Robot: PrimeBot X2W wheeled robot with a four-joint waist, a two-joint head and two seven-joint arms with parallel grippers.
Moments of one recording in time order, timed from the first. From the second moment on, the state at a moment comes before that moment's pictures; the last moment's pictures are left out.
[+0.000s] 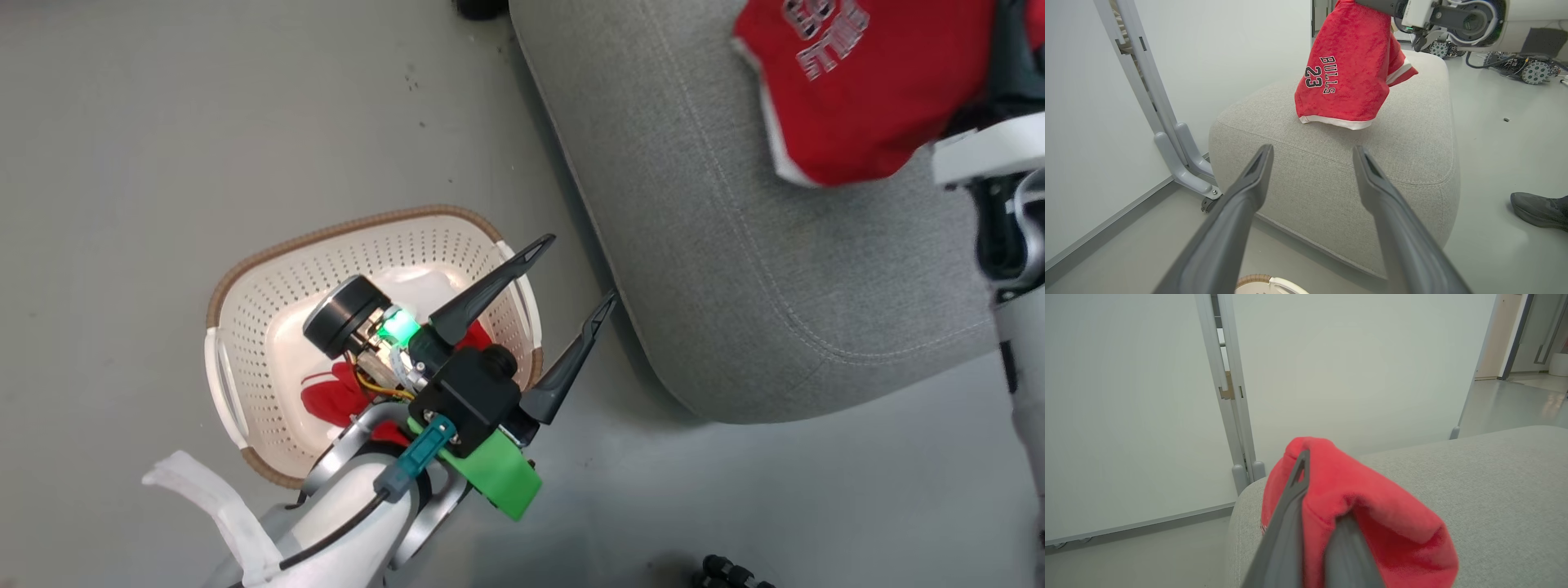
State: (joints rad) left arm -0.44 0.24 -0.70 -0.07 -0.16 -0.09 -0.03; right arm -0.73 -0.32 0.03 0.44 0.45 0.13 -0.26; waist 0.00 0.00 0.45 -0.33
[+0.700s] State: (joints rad) left arm -0.55 0.24 -0.71 -0.05 -0.12 -0.08 -0.08; right arm -0.83 -0.34 -0.31 0.72 0.33 0.13 -0.26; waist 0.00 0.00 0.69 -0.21
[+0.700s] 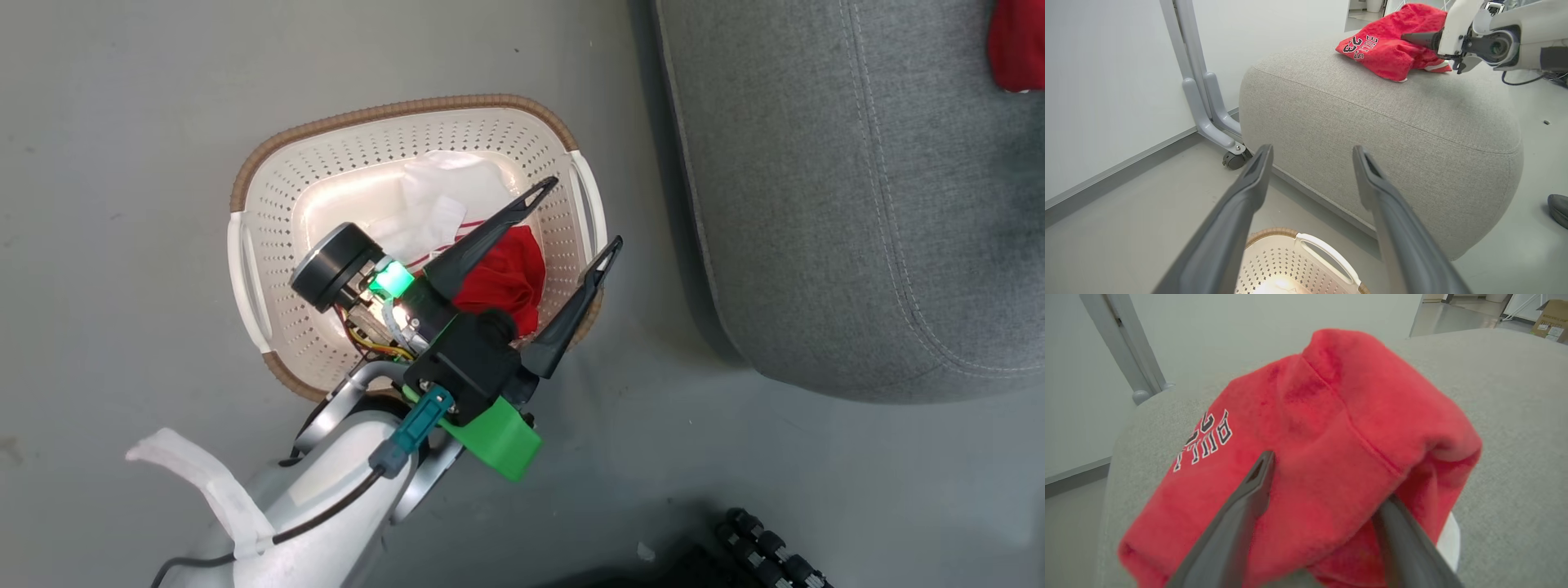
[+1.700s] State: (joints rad) left arm -0.38 0.21 -0.53 0.09 -0.26 0.10 -0.26; right arm -0.24 -0.07 -0.07 0.09 0.20 0.13 -0.26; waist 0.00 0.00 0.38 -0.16
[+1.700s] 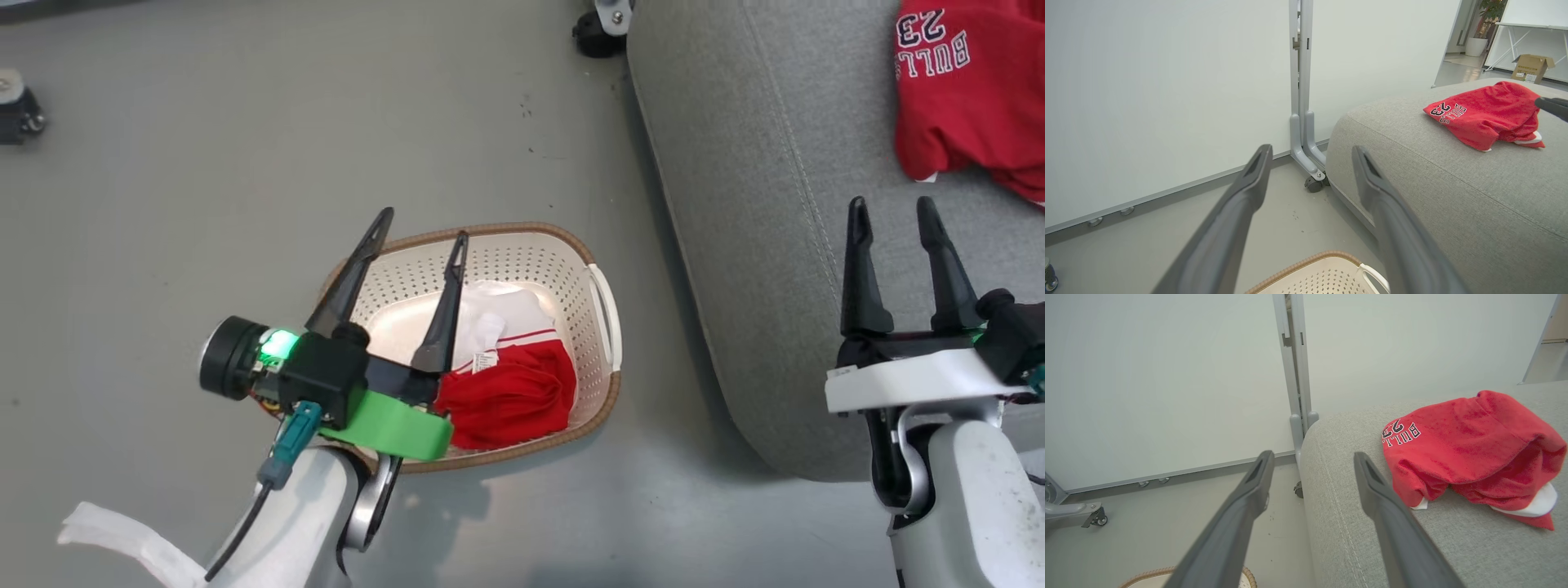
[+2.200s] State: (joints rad) left arm -0.21 0.17 -0.29 0.03 -0.28 0.15 -0.26; right arm -0.12 -0.07 -0.03 -0.02 0.16 0.13 -0.21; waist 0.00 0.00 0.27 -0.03
